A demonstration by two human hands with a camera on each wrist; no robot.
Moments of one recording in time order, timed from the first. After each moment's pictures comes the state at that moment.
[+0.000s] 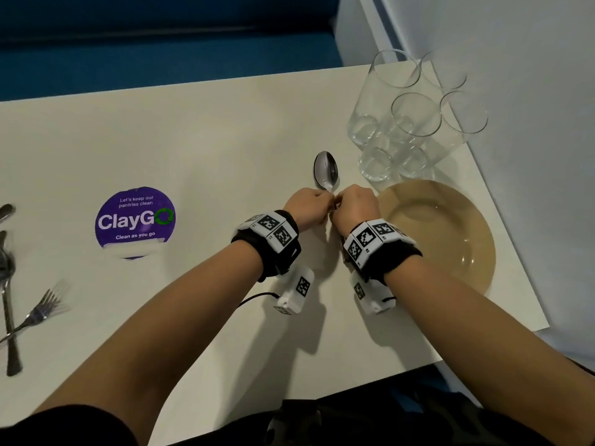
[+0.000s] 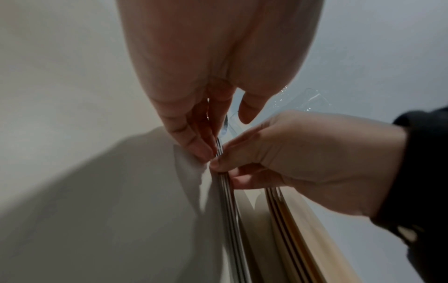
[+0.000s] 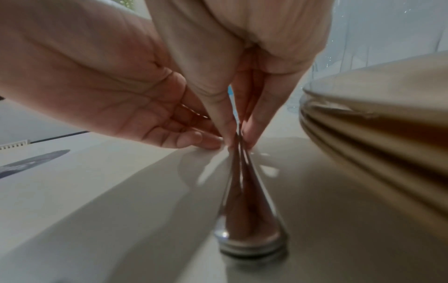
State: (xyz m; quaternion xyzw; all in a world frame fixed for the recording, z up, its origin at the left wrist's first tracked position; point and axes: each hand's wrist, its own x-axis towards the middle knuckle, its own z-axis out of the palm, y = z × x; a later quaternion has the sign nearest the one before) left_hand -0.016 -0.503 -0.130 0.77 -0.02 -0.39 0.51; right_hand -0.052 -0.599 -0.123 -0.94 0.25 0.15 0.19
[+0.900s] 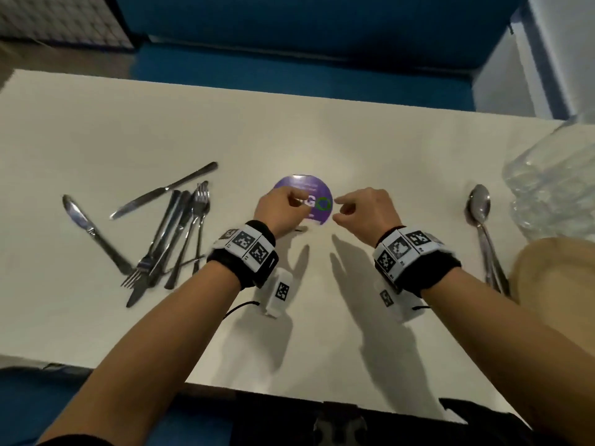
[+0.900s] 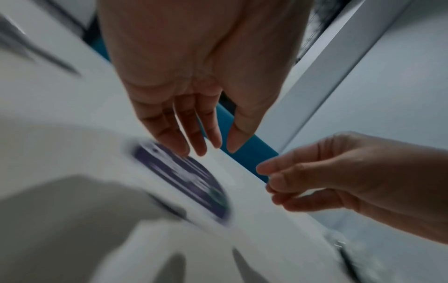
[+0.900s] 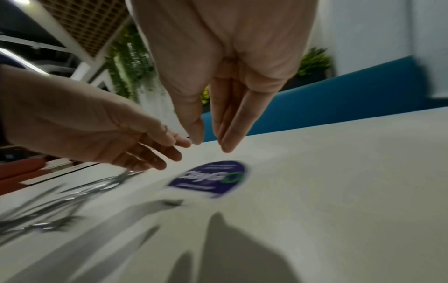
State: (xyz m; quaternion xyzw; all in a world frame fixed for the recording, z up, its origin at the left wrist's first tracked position) left_hand -0.024 -0.220 -0.085 0.89 0.09 -0.18 0.41; right_hand -0.028 -0.381 -0.074 -0.96 -0.02 0.14 0.26
